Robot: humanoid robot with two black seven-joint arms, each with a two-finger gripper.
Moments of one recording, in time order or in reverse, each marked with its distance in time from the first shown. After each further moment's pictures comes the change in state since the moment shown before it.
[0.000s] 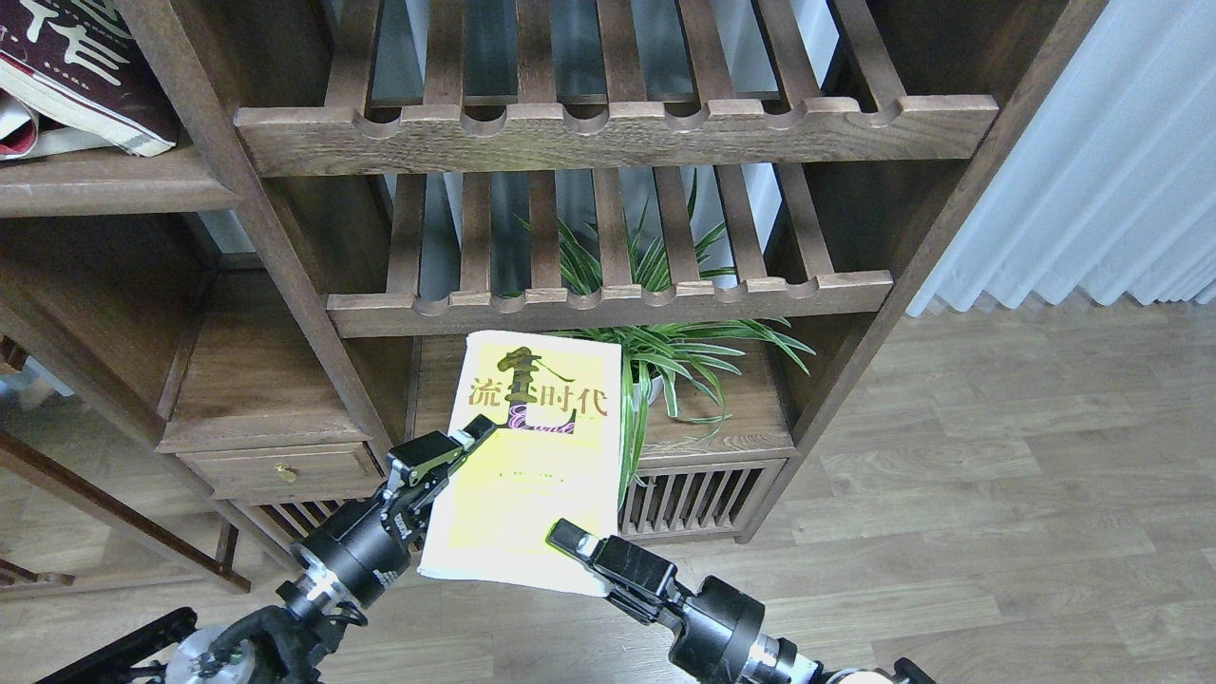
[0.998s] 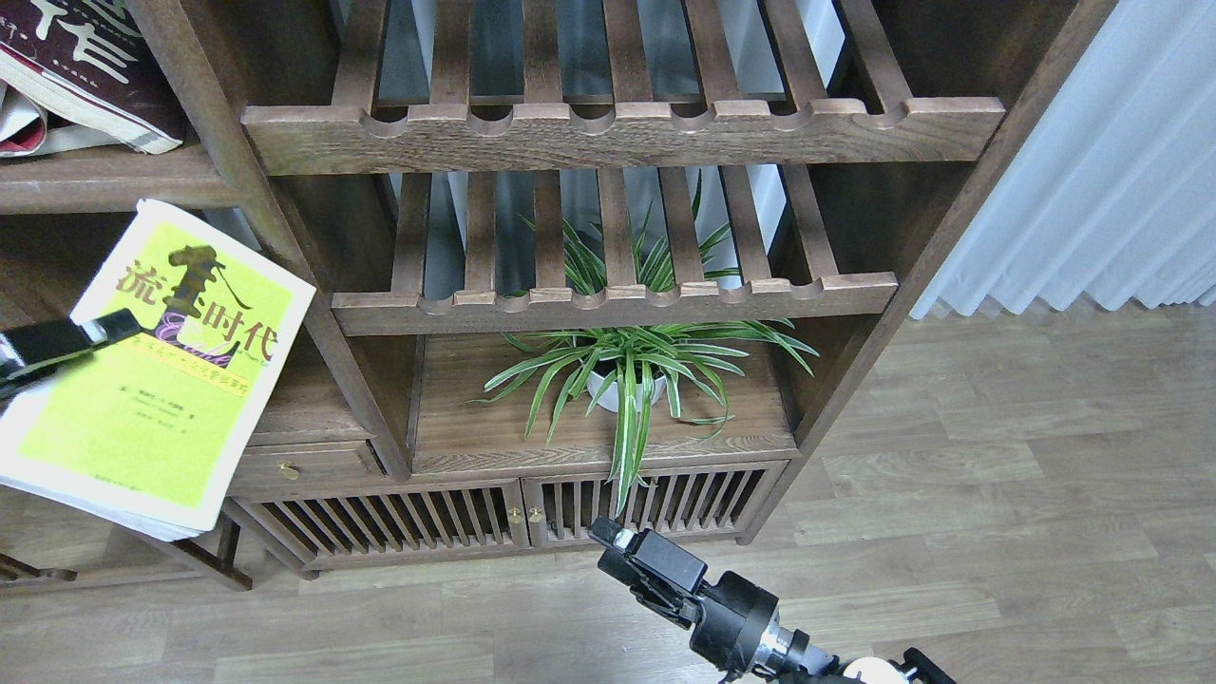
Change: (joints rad) left arm -0.070 0.912 -0.404 -0.108 0.010 0.000 0.265; right arm 0.077 0.000 0.018 -0.156 0.000 0.000 0.000
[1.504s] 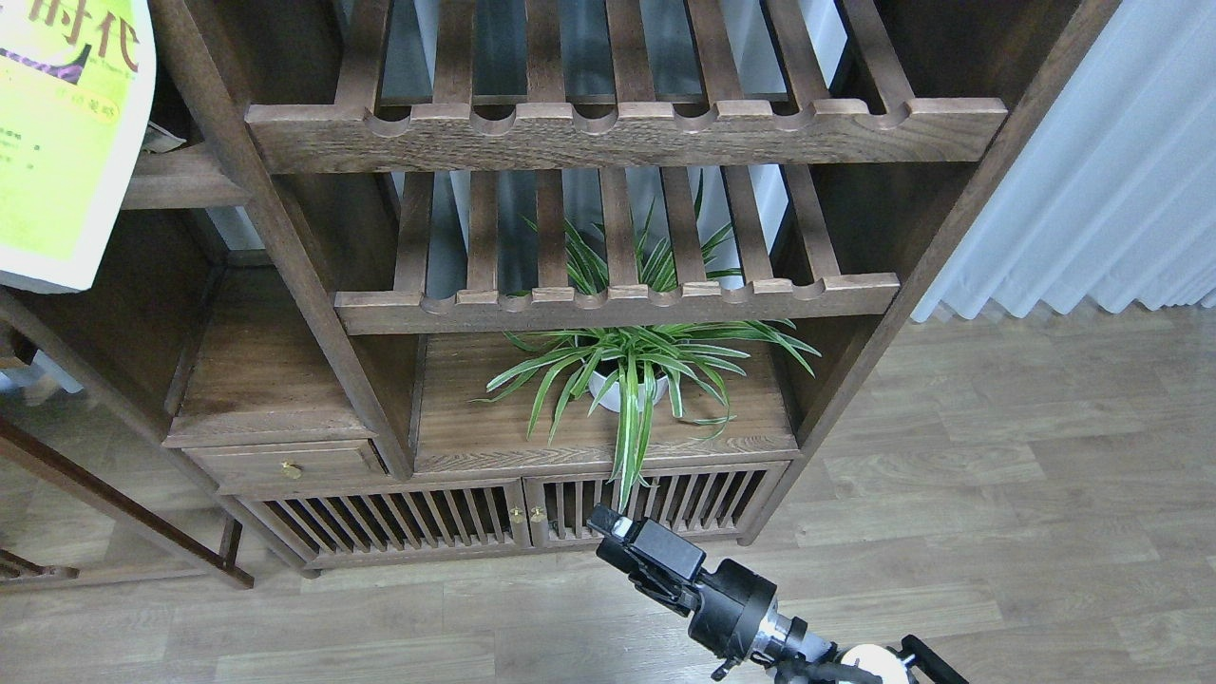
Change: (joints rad) left arm -0.354 0.072 0.039 0.095 0.000 0.000 0.046; right arm 0.016 0.000 0.002 -0.002 0.003 0.000 0.000
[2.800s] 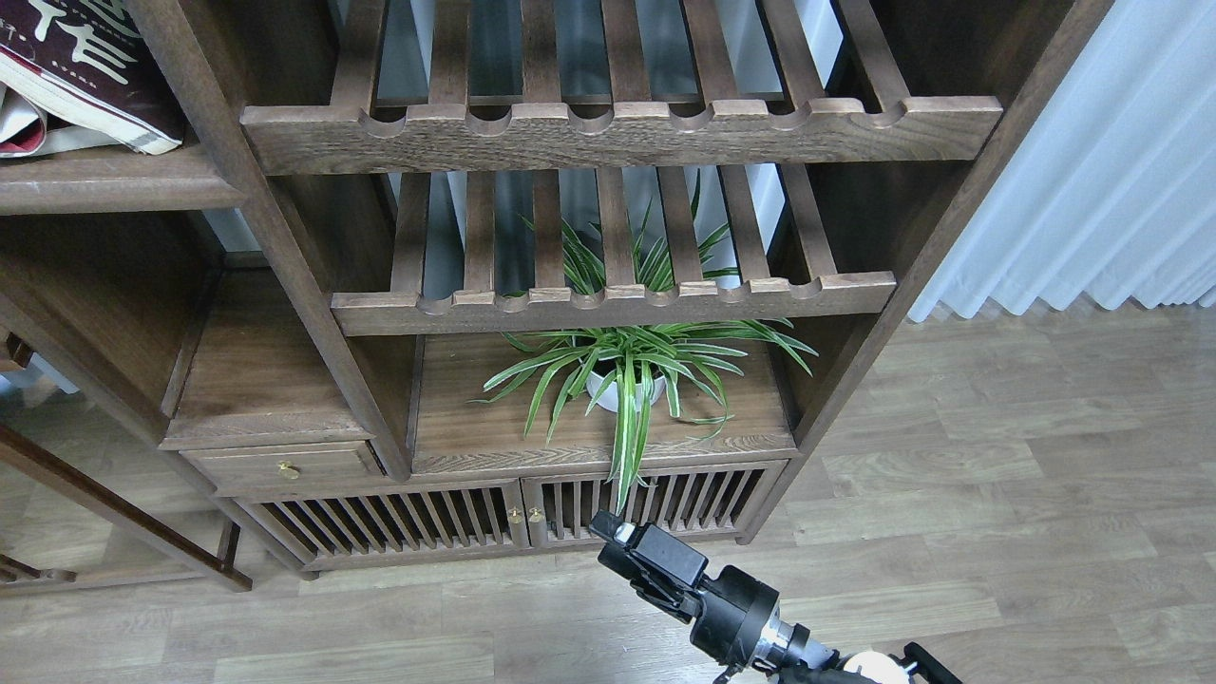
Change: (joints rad) left arm -0.311 -0.146 0.056 0.297 0.005 0.000 0.057; right arm -0.017 0.000 0.002 0.003 0.001 0.000 0.000
